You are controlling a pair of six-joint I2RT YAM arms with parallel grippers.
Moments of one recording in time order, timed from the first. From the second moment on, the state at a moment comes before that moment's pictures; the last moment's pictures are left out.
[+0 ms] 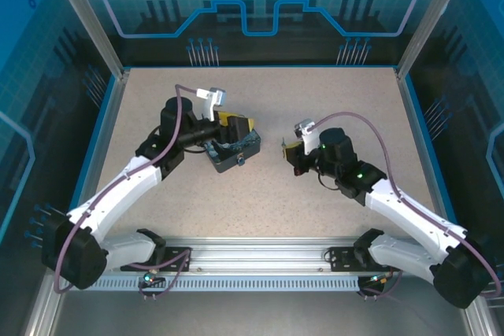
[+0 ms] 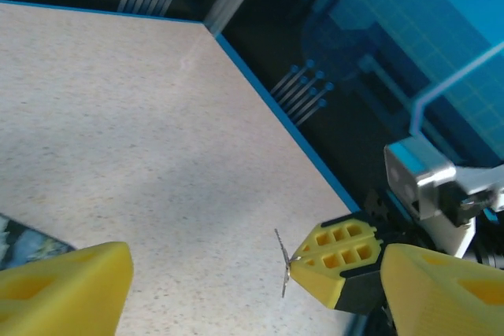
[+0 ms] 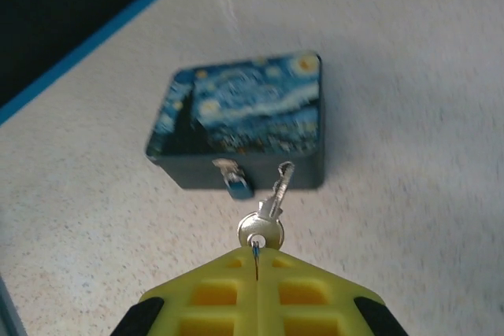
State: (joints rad) left arm -0.43 1.21 0.95 -0.01 0.56 -0.53; right arm 0.60 1.01 0.74 -0.19 -0.19 0.17
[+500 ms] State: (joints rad) left arm -0.53 1.39 1.03 0.06 0.66 -0.58; right arm 0.60 1.04 0.77 -0.09 -0.28 0.08
